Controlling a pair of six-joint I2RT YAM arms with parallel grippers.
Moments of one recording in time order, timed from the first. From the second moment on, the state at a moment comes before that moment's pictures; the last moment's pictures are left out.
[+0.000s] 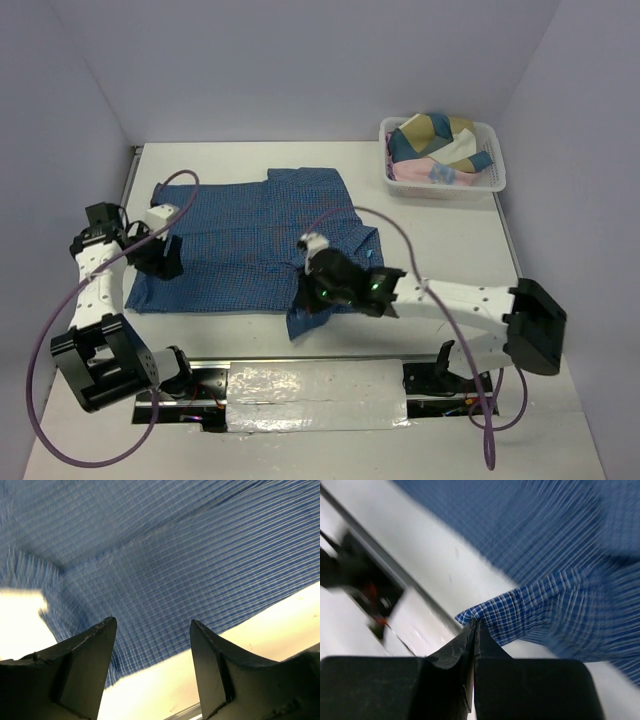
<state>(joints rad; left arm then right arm) 0.50 1.22 0.91 -0.87 0.53 0.76 1.17 1.39 0.89 -0.24 0.07 0.63</state>
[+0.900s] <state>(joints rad) -0.54 1.53 1.22 -0.52 0.42 0.54 0.66 1.35 0.78 0.13 -0.17 0.71</state>
